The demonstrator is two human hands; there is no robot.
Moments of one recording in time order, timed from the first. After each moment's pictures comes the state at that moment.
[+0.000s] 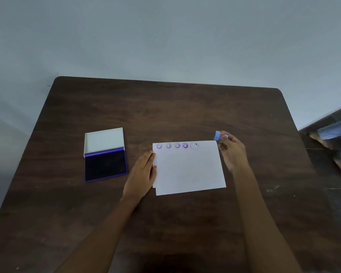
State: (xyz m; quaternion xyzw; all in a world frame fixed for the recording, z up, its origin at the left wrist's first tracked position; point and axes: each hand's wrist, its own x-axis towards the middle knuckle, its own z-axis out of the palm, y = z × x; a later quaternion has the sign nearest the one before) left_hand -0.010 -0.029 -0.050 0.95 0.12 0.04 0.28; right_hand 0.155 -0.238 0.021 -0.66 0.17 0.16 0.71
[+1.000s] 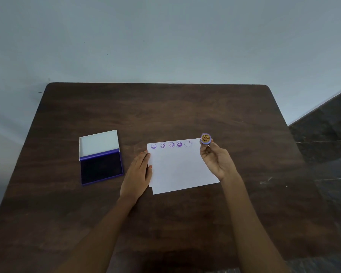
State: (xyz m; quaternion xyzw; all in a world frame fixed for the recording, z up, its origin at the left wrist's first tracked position) left_hand -0.011 -0.029 -0.052 0.96 0.13 0.02 0.27; right_hand 0.115 -0.229 0.031 -0.32 0.25 0.26 0.87
